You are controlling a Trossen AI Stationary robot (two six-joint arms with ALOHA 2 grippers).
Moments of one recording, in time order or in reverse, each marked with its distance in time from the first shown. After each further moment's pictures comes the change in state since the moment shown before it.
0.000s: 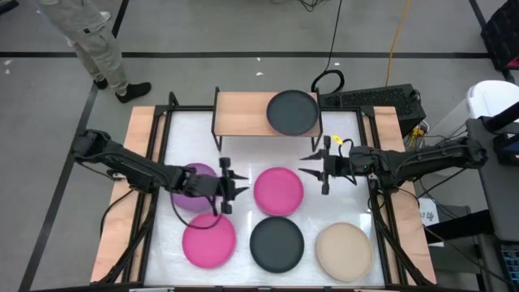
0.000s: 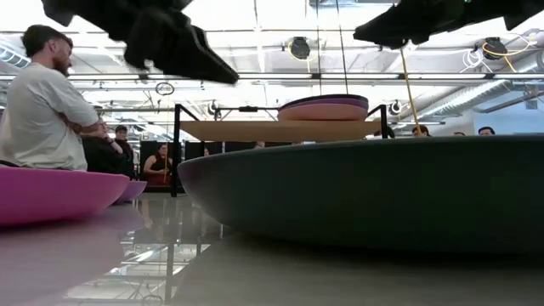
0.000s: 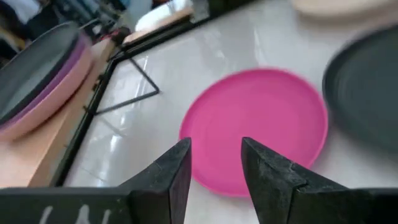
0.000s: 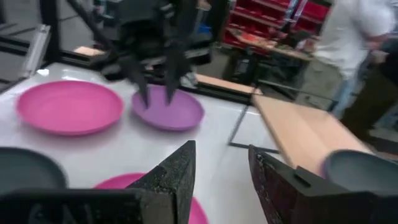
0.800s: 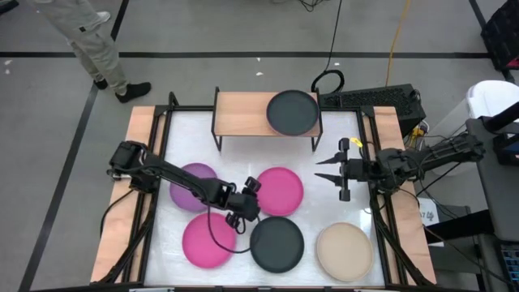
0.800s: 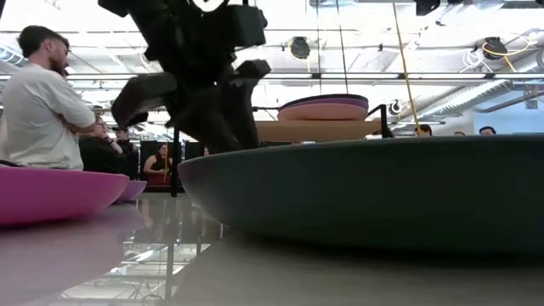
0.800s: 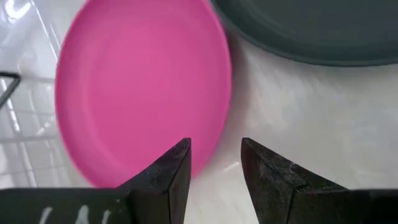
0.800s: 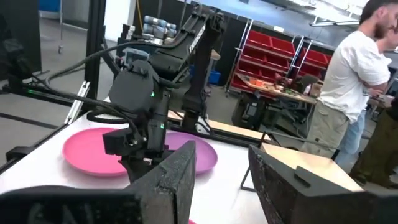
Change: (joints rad) left arm -0.014 0.431 0.444 -0.561 0.182 0.179; right arm 0.182 -0.223 -0.002 -0.049 0.069 -0.017
